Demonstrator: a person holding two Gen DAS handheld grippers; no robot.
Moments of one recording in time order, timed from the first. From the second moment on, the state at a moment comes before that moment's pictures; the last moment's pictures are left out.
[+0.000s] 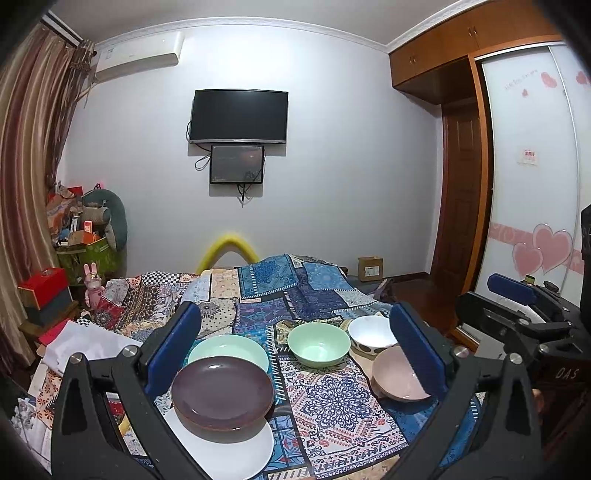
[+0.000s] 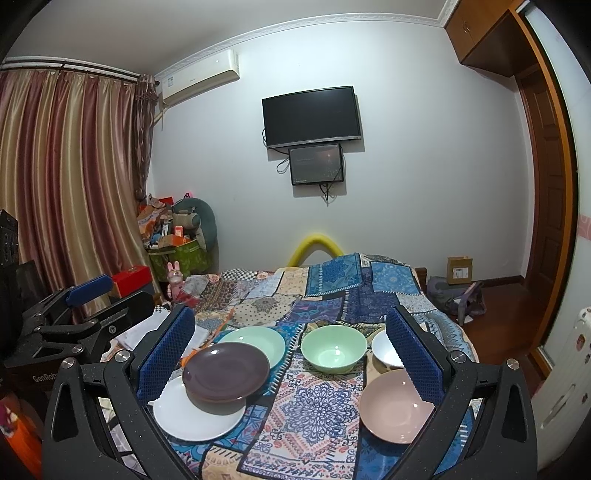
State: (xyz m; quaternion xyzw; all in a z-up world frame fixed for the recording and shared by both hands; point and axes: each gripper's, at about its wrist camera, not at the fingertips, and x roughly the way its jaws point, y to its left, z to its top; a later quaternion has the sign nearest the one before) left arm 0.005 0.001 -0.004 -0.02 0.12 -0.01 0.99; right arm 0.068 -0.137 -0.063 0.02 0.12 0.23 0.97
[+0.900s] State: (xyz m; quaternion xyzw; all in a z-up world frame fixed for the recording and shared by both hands) left arm 0.006 0.000 -0.004 -0.02 0.12 -0.01 0.99; right arm 0.069 -0.137 -0.061 0.03 0.12 0.23 0.96
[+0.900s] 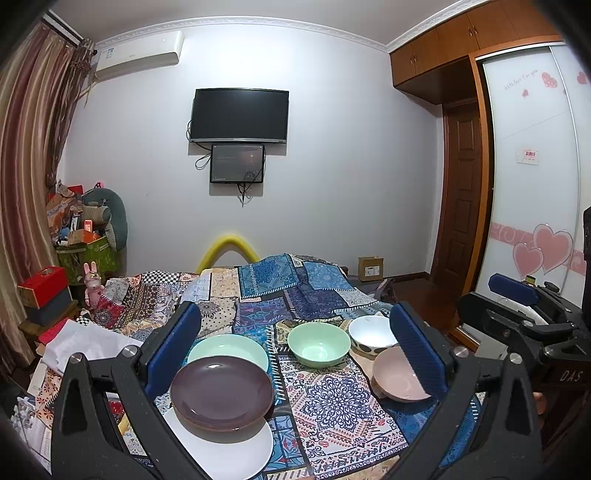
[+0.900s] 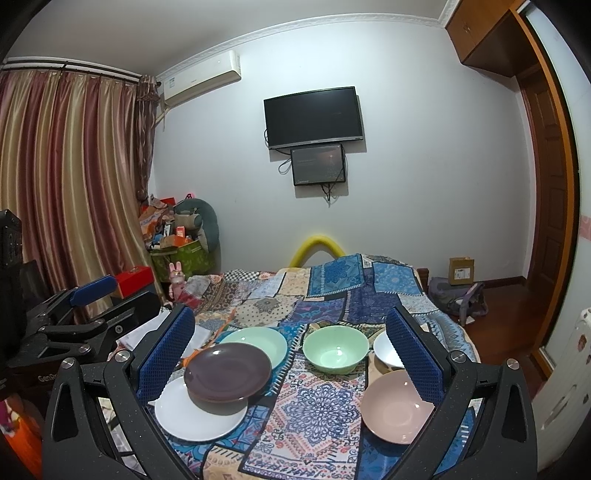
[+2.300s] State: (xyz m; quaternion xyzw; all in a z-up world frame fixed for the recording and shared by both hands) left arm 0.105 0.155 -0.092 -0.09 0.29 0.05 0.95; right arm 0.163 -0.052 -0.141 -0.02 0.25 0.26 0.93
